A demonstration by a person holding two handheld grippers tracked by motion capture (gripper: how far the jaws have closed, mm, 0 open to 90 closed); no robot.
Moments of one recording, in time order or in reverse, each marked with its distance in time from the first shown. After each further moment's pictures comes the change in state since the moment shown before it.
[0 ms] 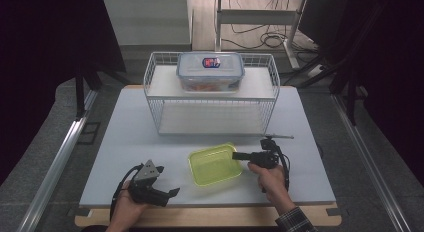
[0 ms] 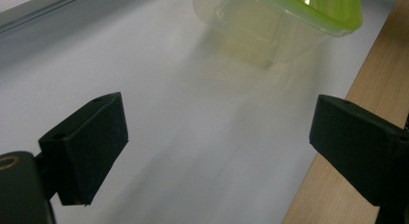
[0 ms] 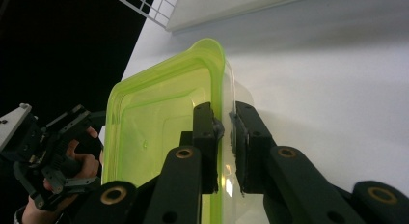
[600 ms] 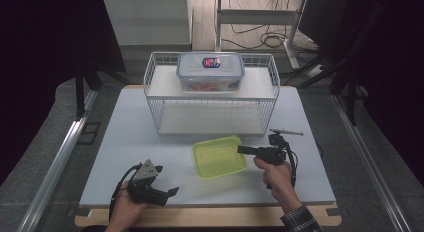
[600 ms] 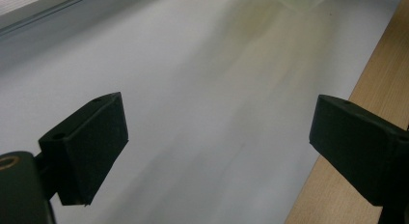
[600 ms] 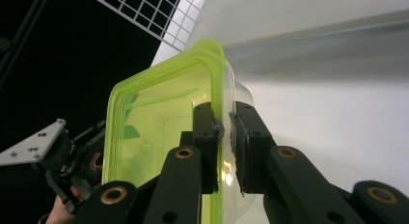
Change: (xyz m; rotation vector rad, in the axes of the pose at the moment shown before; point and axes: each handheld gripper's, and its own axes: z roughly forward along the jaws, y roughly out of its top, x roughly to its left) left arm 0.002 0.000 -0.002 -0.002 0.007 -0.004; right arm 0.011 0.011 -0.023 -0.078 0.034 -0.004
